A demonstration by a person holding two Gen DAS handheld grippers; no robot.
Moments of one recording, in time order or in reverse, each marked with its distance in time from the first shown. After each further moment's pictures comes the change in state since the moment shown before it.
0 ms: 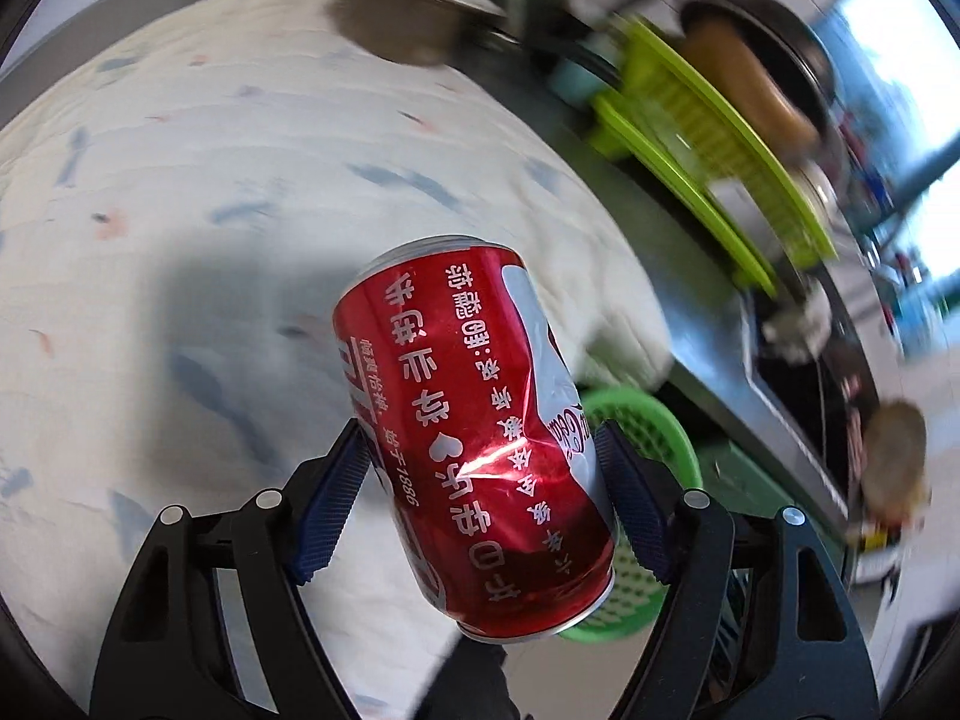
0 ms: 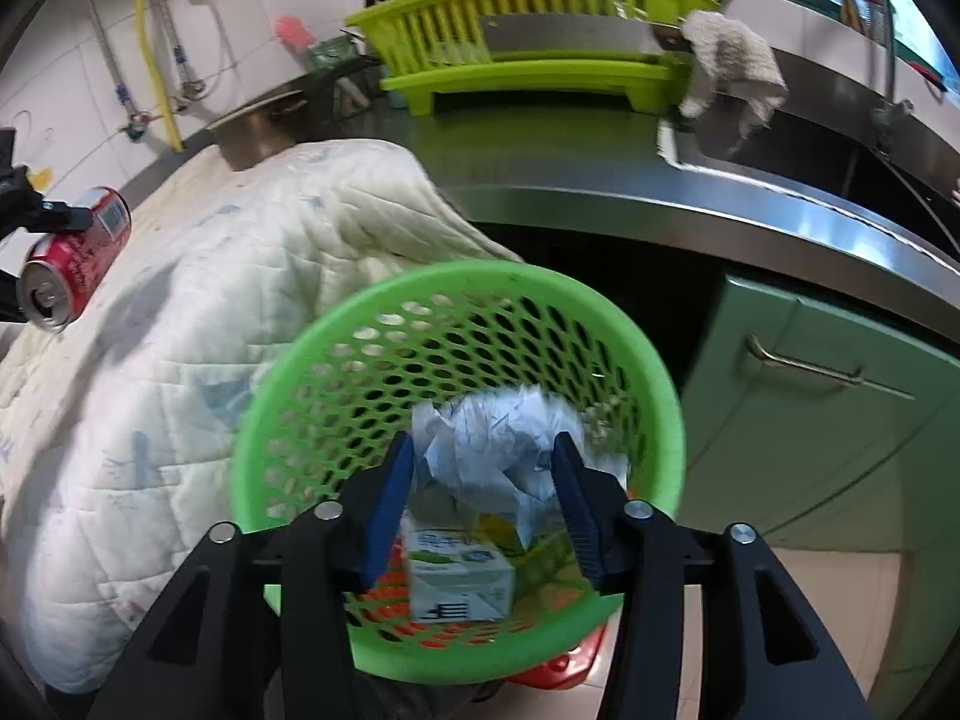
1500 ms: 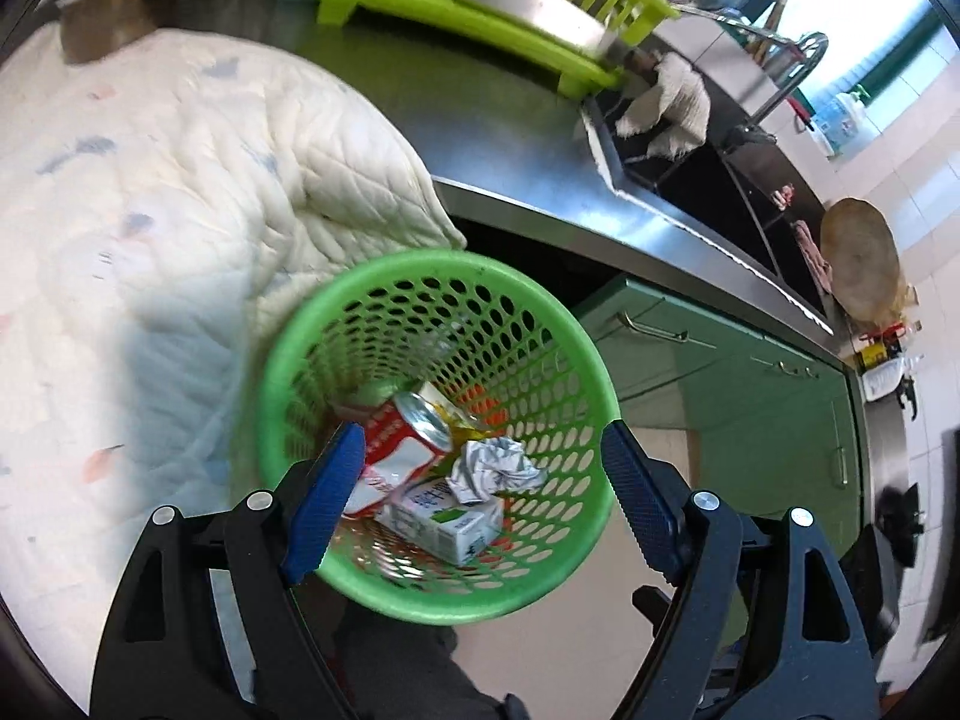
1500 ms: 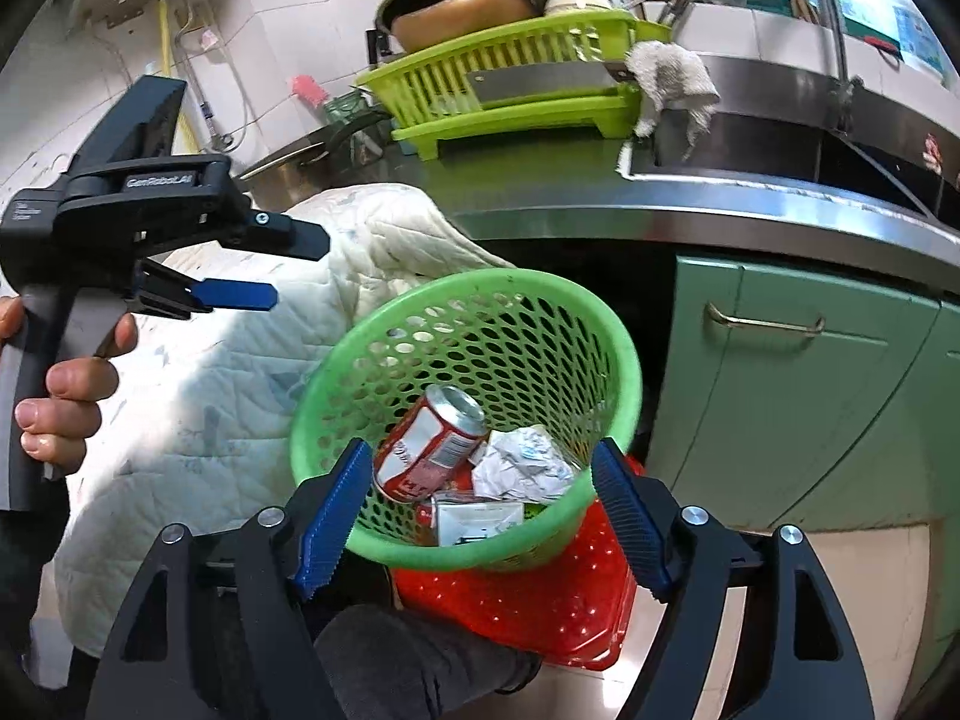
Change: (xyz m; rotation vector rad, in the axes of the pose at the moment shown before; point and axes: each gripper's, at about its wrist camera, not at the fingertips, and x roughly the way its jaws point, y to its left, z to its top) left arm 0.076 -0.141 -0.081 0.360 0.130 -0.122; right arm -0.076 -0.004 -0.044 0.049 -0.112 0.066
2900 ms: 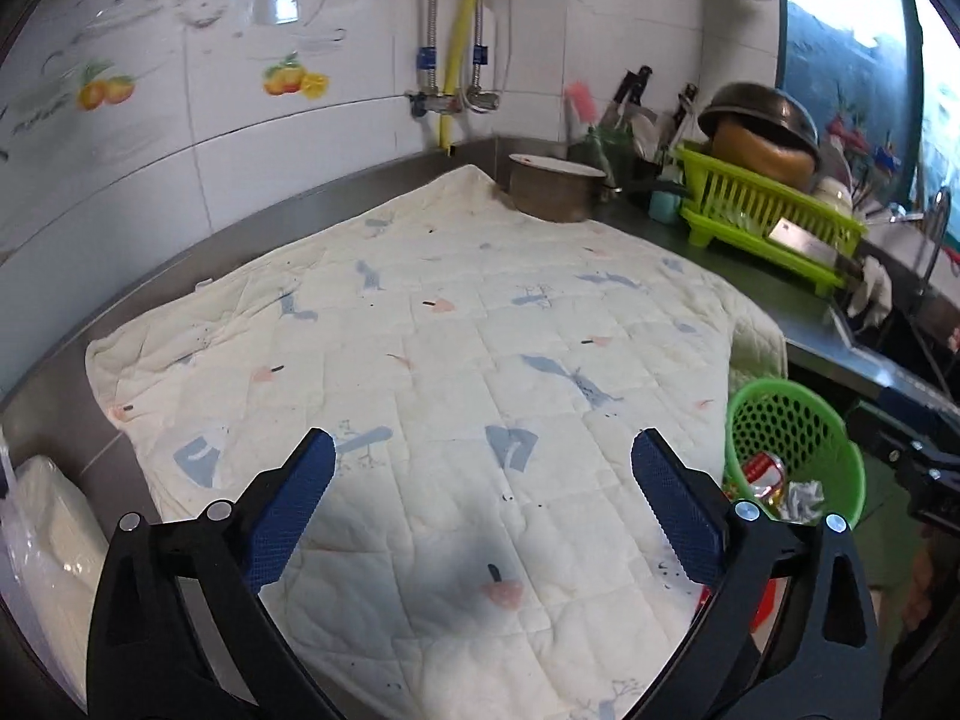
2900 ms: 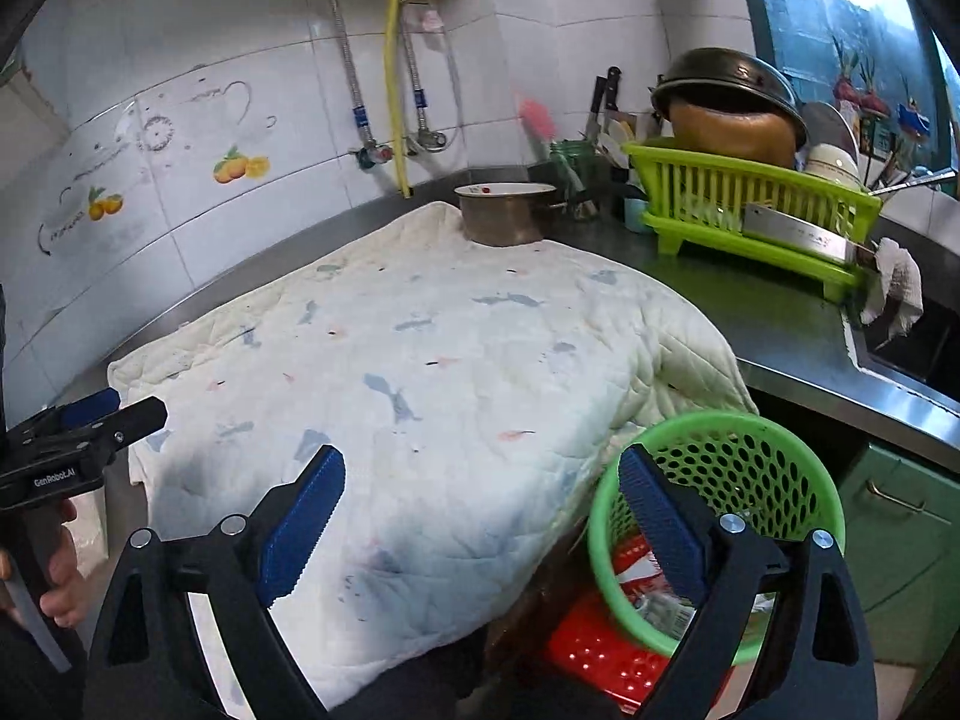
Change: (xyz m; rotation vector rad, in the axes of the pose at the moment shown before) left arm -0.267 0.168 -0.179 -0.168 -0.535 0.583; right arm -0.022 0.229 0.046 -0.277 -0.069 0.187
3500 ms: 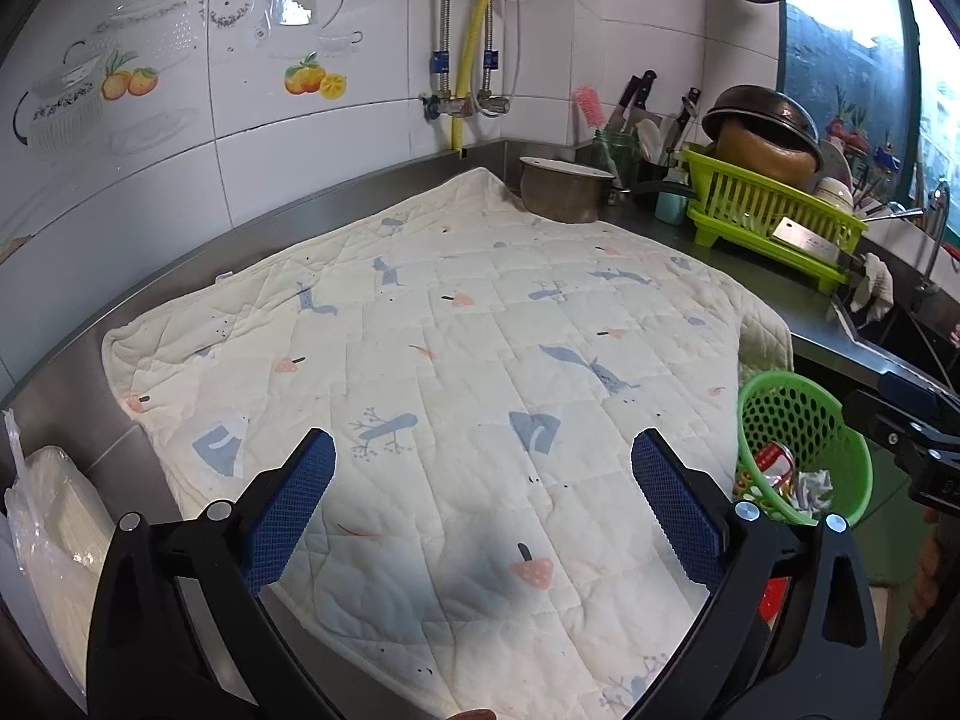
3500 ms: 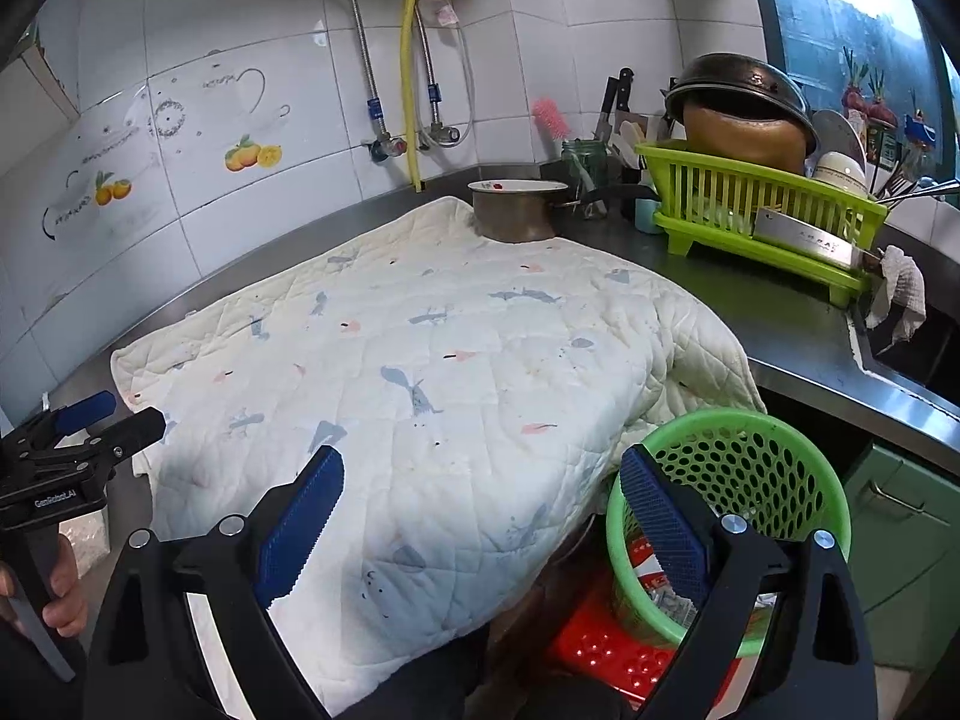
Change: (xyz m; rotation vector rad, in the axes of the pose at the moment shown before) left arm -0.010 0.010 -0.015 0.017 -0.018 0.018; right arm 0.001 0.016 -0.004 -0.014 0.008 -0.006
